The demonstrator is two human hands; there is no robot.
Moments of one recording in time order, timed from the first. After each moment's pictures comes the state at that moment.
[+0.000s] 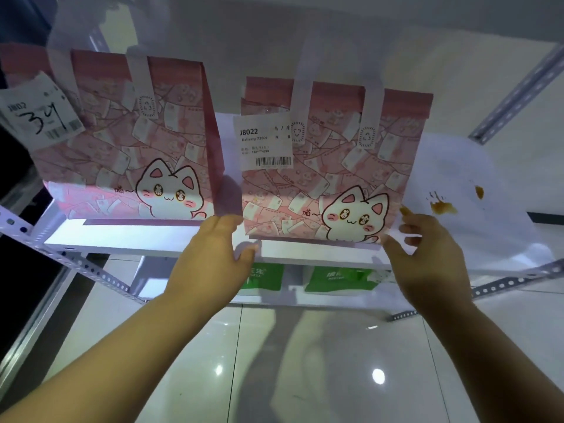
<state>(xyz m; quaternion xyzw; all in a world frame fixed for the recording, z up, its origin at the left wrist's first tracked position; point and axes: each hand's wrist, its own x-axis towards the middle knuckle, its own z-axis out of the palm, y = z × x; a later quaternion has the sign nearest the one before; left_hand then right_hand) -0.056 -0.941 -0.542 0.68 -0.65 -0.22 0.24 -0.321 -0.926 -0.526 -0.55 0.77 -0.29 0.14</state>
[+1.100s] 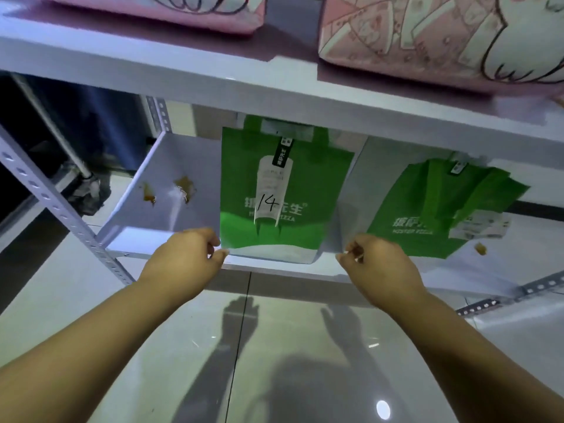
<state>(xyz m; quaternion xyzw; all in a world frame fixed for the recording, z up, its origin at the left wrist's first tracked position) 0.036 -0.920 -0.848 0.72 -0.65 -0.20 0.14 -0.236 -0.917 -0.824 -0.66 0.73 -0.08 0.14</state>
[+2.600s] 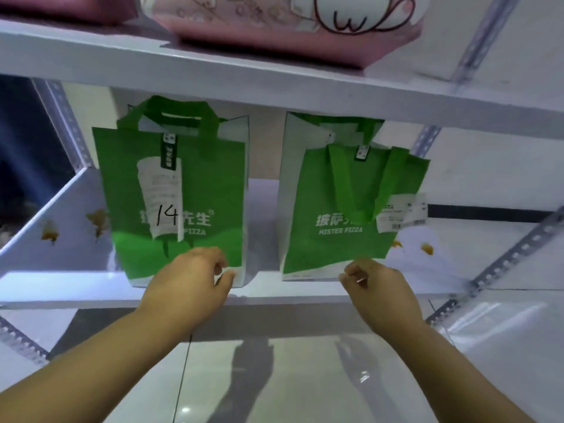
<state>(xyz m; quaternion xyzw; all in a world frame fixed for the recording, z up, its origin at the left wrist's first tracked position) -0.106 -0.927 -0.882 0.62 -0.74 -0.12 0.21 -0.370 -0.897 -0.894 -0.59 0.76 -0.22 0.12</state>
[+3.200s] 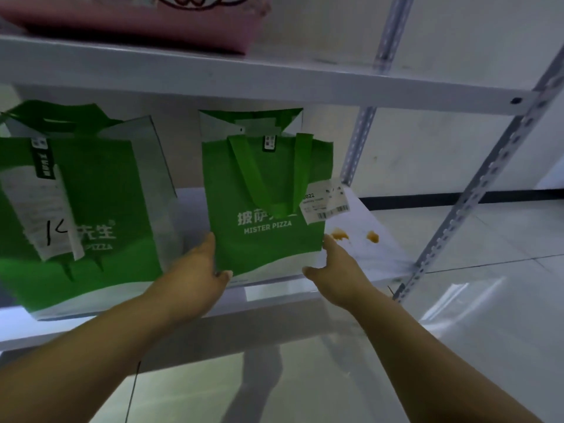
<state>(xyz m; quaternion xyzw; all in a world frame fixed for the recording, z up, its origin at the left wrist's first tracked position) -0.212 -0.952 -0.896 0.54 -0.77 -0.26 0.20 -0.442 -0.918 -0.915 -0.56 0.71 -0.33 0.25</state>
